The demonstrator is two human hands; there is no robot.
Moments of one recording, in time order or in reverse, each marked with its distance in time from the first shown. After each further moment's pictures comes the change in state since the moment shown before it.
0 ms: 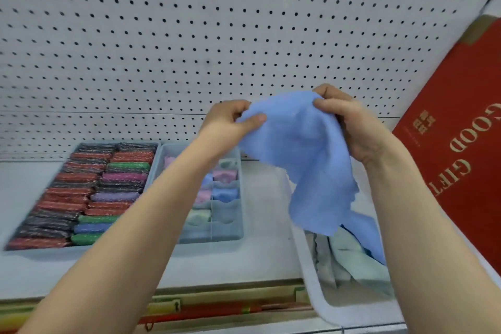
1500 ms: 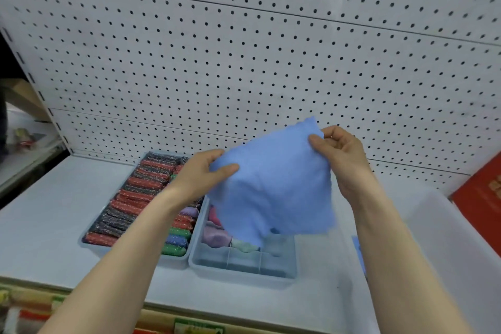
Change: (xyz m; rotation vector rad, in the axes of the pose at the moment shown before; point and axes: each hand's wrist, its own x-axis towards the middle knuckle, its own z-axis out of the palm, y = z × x) left_hand -0.058 -0.075 -0.147 0.078 0.044 -0.104; right_hand 0.051 0.024 0.119 -0.134 0.177 -0.080
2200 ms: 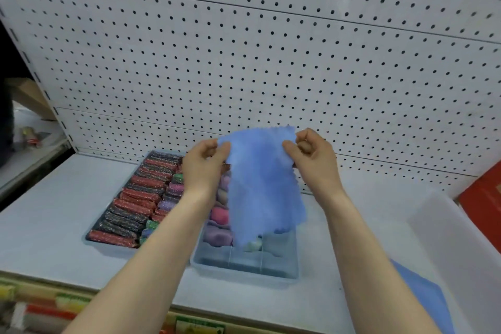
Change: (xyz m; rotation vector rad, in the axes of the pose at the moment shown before) left_hand 0.017 0.008 0.034 -0.507 0.603 -0.162; right_hand 0.010 0.031 0.039 -0.150 0.009 -0.151
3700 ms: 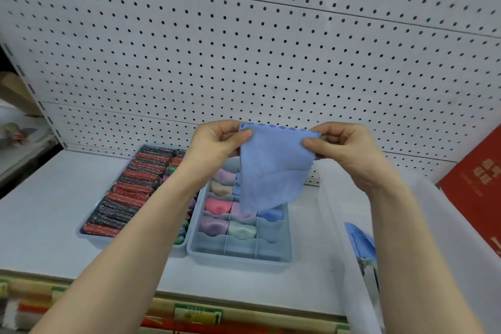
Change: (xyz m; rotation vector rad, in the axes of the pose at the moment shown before) left_hand -0.021 0.046 0.005 0.089 -0.538 0.135; right_hand -0.026 -0.049 -0.064 0.039 -0.197 0.047
